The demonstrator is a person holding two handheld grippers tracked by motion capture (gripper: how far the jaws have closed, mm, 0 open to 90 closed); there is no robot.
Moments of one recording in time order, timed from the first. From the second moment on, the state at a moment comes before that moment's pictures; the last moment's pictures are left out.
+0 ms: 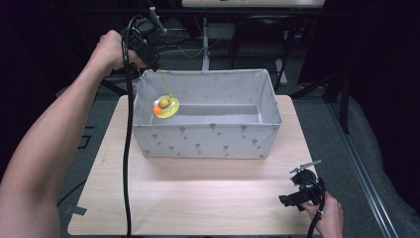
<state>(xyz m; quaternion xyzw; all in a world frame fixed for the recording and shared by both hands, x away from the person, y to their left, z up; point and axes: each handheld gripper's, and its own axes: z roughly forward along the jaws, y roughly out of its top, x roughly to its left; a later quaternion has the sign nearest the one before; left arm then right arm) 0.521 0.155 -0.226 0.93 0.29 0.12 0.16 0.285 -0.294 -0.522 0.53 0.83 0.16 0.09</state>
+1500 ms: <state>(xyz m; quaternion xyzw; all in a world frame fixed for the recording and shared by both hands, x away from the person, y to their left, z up) 0.515 0.164 -0.289 0.94 0.29 0.08 0.15 0.286 -0.295 -0.524 0.53 0.83 0.16 0.09</state>
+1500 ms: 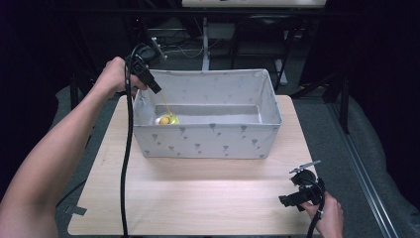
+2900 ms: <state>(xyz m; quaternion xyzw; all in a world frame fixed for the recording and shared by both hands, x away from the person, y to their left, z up) 0.504 0.190 -0.328 0.94 0.31 0.06 0.11 0.285 -0.293 -0.524 0.53 0.83 0.15 0.09</state>
